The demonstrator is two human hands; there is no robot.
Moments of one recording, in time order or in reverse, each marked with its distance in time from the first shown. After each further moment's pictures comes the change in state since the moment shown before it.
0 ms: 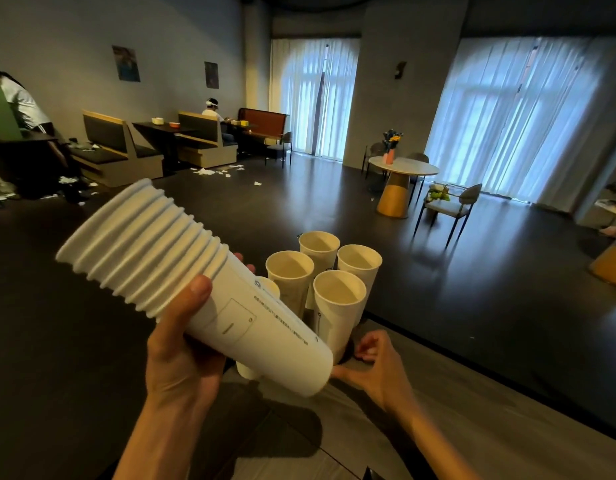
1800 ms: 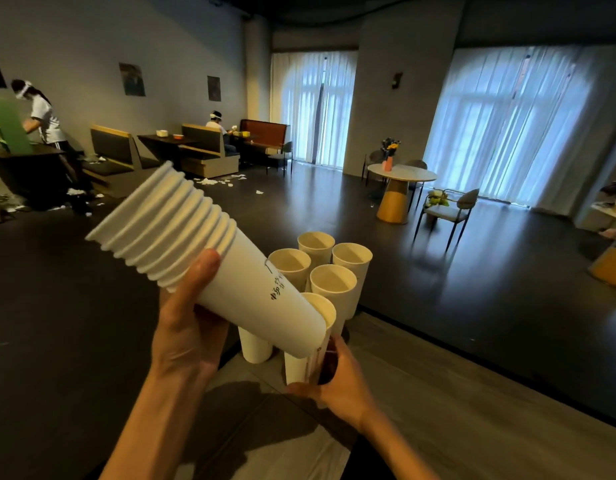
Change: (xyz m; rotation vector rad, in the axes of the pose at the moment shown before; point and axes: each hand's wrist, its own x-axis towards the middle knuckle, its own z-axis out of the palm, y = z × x) left_hand -0.021 0.034 0.018 0.049 0.004 0.055; right_hand -0.056 -0.045 0.034 0.207 -0.195 0.012
